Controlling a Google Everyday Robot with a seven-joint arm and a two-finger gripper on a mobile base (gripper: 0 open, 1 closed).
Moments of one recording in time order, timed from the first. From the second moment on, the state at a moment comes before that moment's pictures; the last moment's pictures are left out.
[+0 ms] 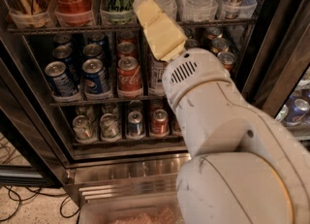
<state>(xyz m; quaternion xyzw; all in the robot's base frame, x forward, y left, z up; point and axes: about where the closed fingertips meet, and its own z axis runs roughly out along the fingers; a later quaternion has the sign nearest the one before) 0.469 -0.040 1.048 -0.64 0.22 -0.64 0.37</state>
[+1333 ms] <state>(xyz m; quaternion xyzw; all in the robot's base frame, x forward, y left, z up) 0.467 -0.013 0.998 -0.49 0.42 -0.47 0.61</state>
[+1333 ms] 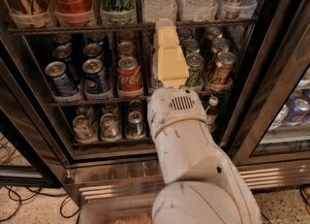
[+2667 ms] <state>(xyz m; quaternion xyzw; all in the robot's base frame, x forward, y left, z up) 0.515 -0.086 1.027 -0.40 0.45 -0.28 0.74</state>
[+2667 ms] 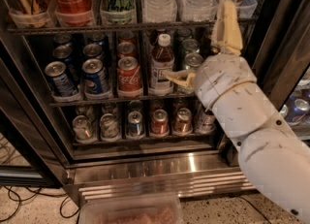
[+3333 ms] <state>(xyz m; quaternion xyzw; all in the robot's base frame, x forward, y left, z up) 0.516 -0.081 1.032 -0.37 0.48 -0.26 0.75</state>
